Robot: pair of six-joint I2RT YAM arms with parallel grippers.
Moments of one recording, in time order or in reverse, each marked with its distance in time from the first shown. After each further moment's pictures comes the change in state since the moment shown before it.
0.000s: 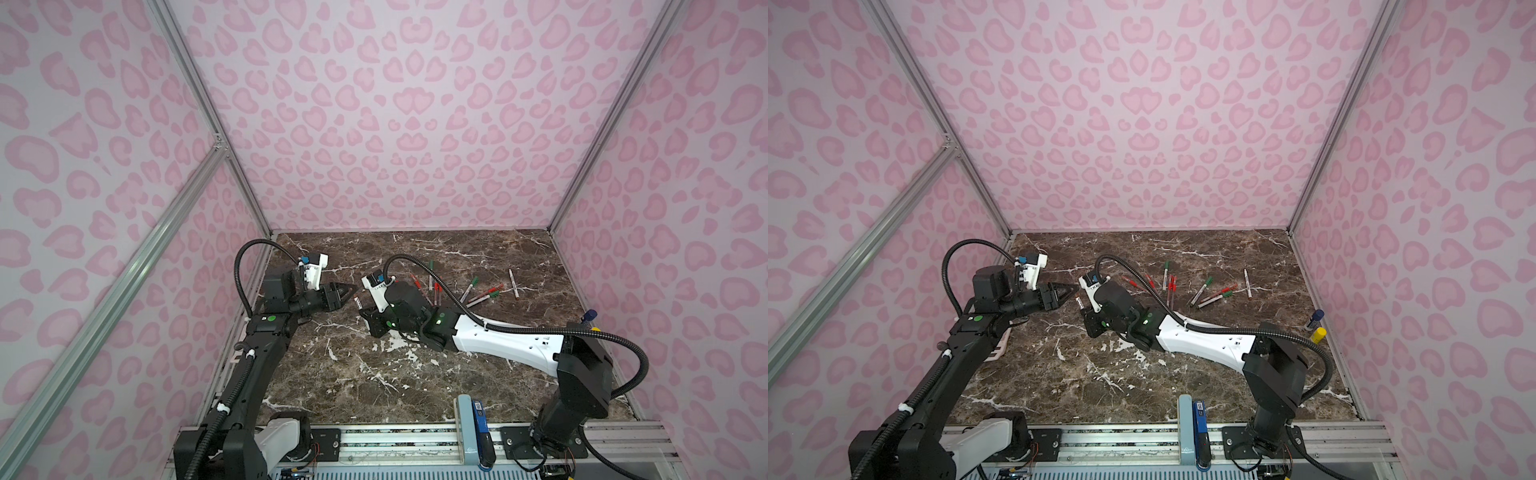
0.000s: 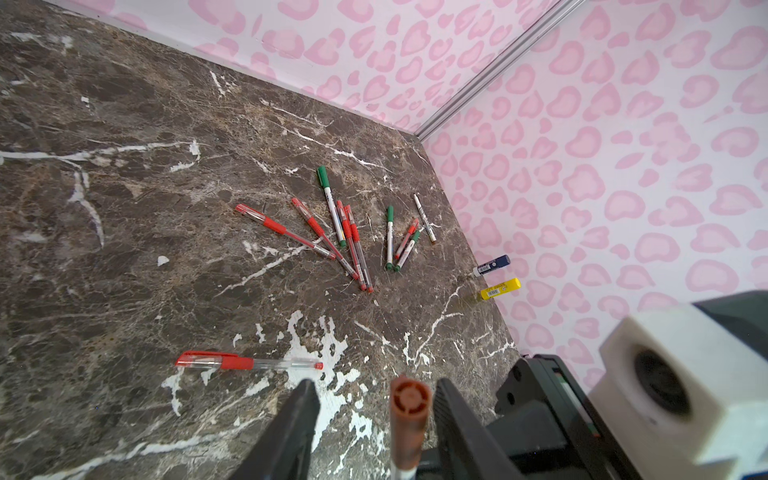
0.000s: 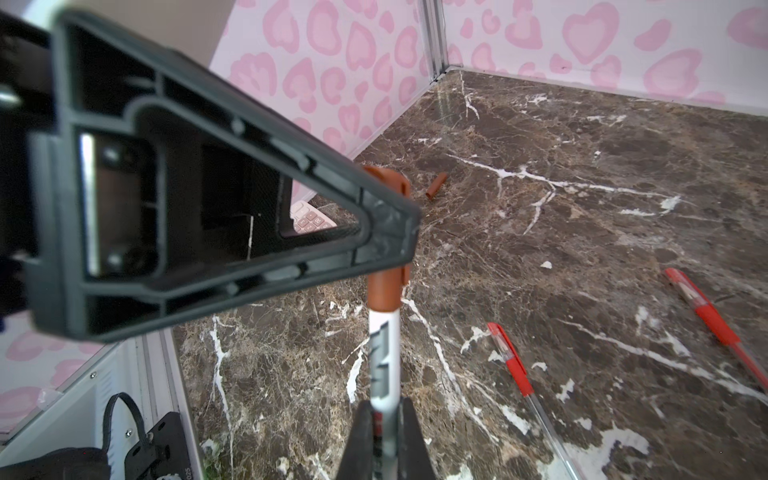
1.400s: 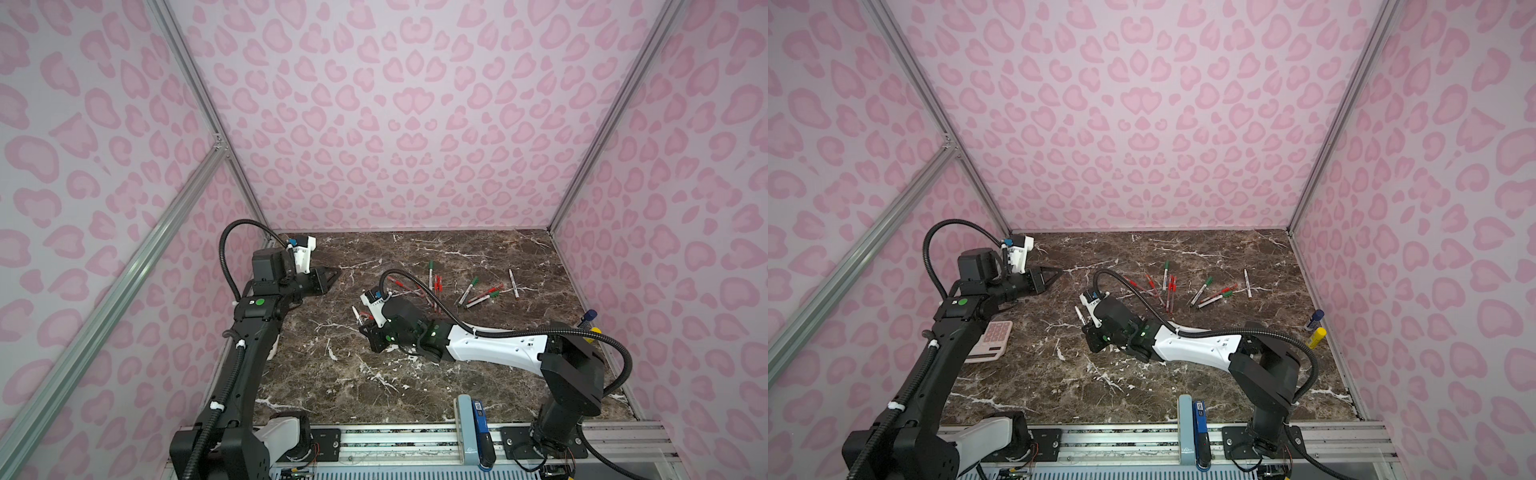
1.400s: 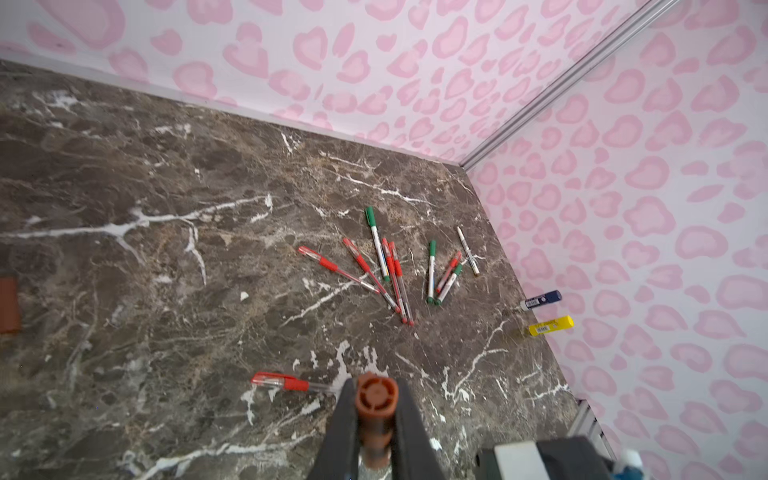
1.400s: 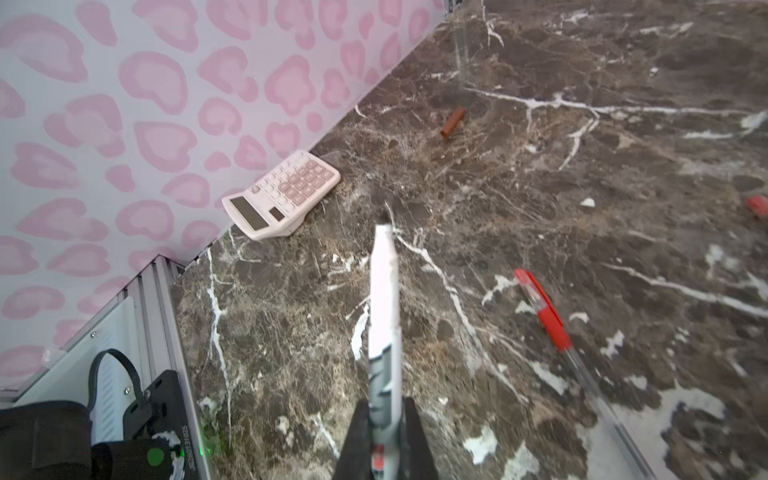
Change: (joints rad) left arm 0.032 0.081 0.253 -0.188 -0.152 0.090; right arm 0.019 0.015 -0.139 0.067 -0.037 0.035
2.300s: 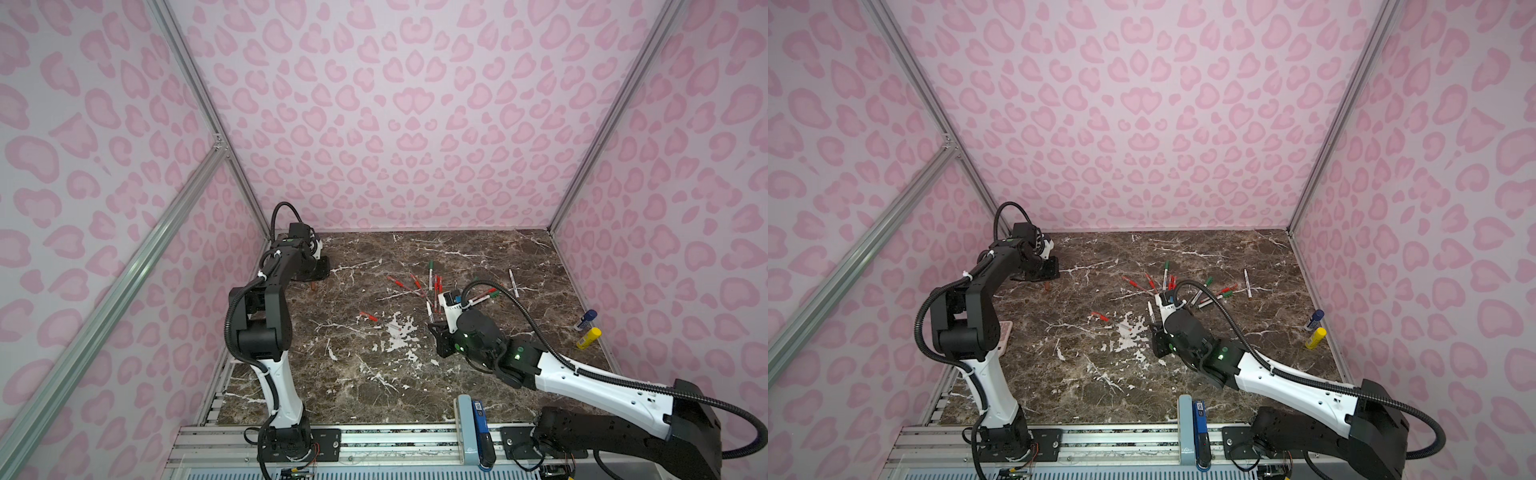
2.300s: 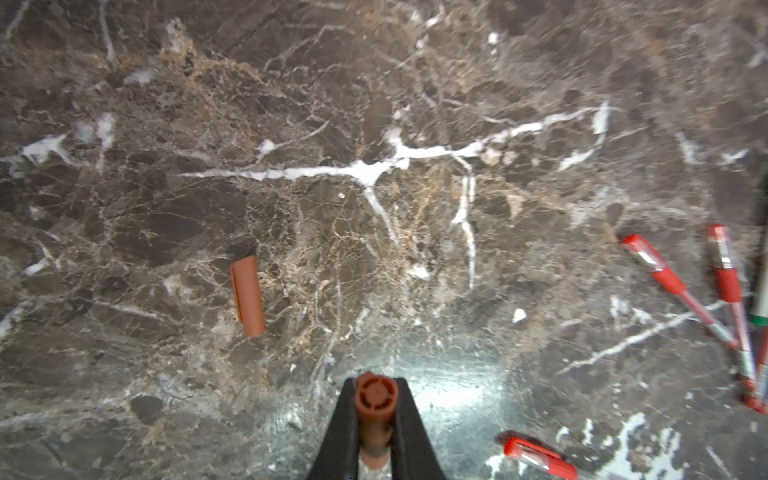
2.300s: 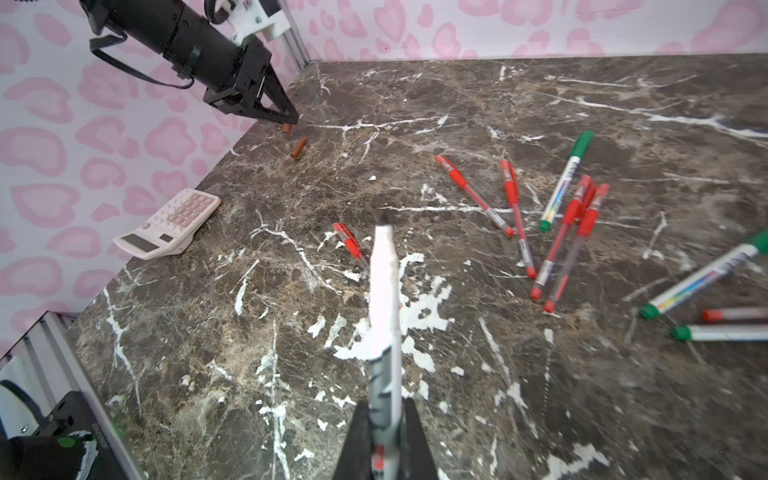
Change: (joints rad) left arm 0.001 0.850 0.585 -0.393 -0.524 0.251; right arm -0.121 -0.641 -0.452 -0.175 0.238 0.067
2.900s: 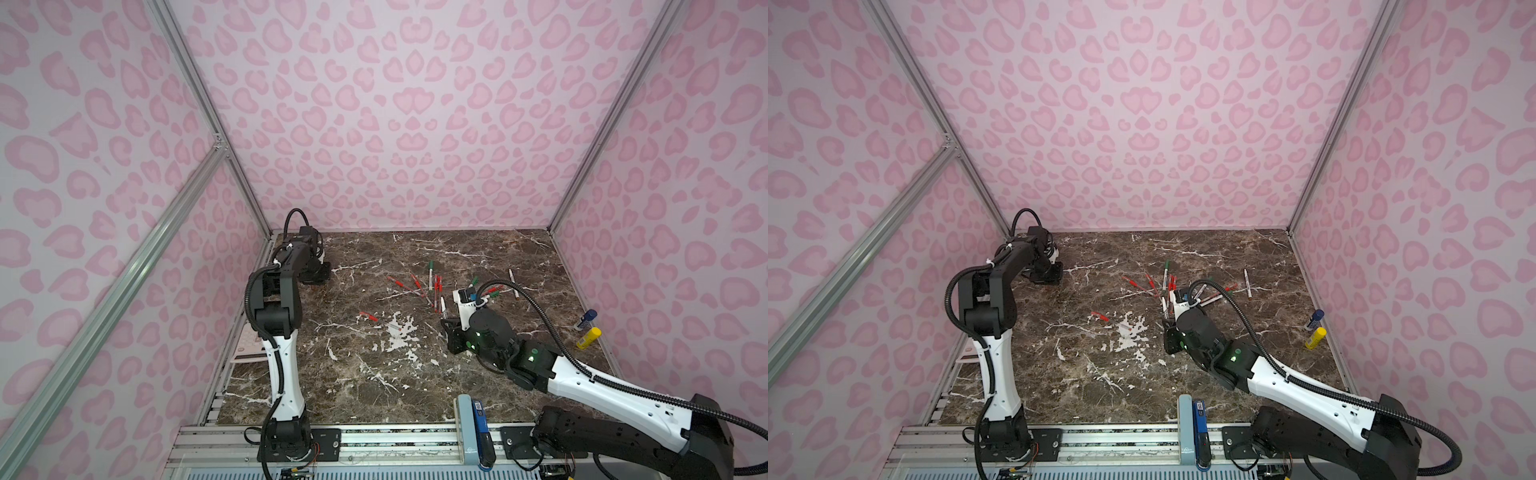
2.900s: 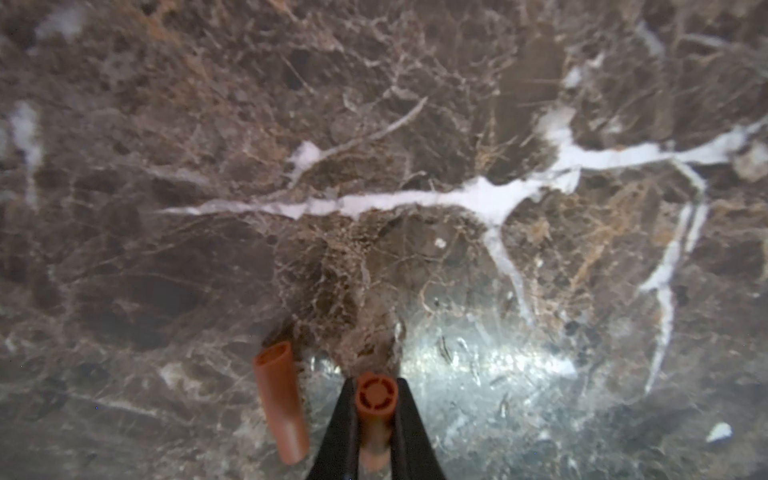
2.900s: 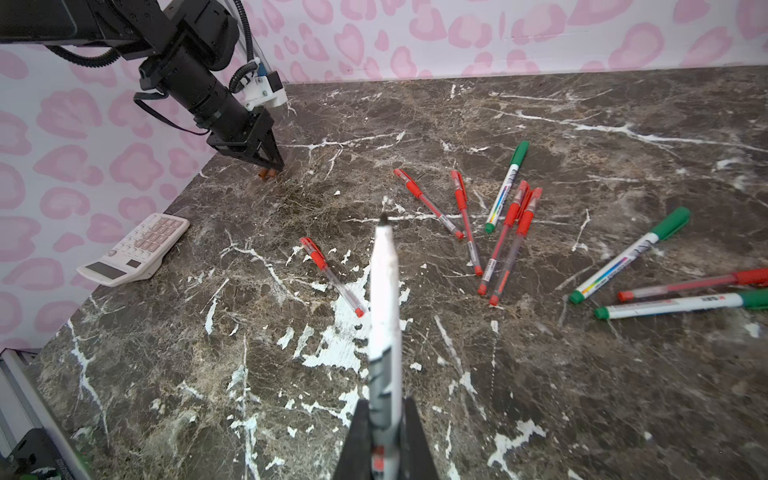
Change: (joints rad) left arm -0.004 0.266 0.225 -0.121 -0.123 0.034; right arm -0.043 -0.064 -0.005 -0.059 0.030 0.000
